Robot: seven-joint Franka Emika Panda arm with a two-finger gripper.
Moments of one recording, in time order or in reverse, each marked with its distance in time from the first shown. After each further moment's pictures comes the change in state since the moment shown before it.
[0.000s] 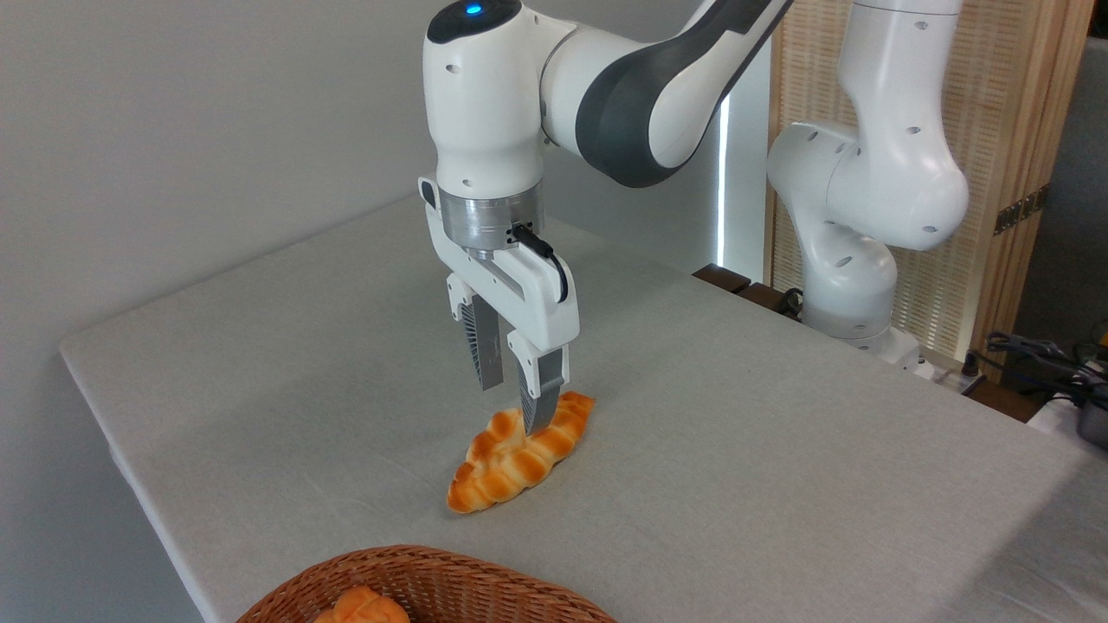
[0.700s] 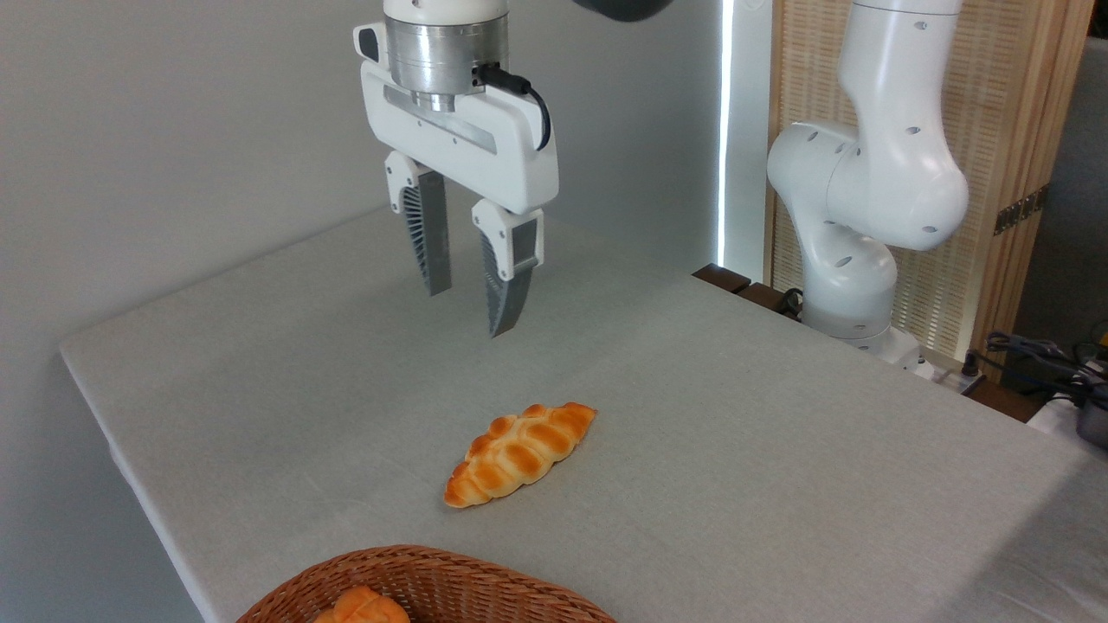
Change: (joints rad) arm -0.002 0.006 0.020 0.342 -0.001 -0.308 -0.150
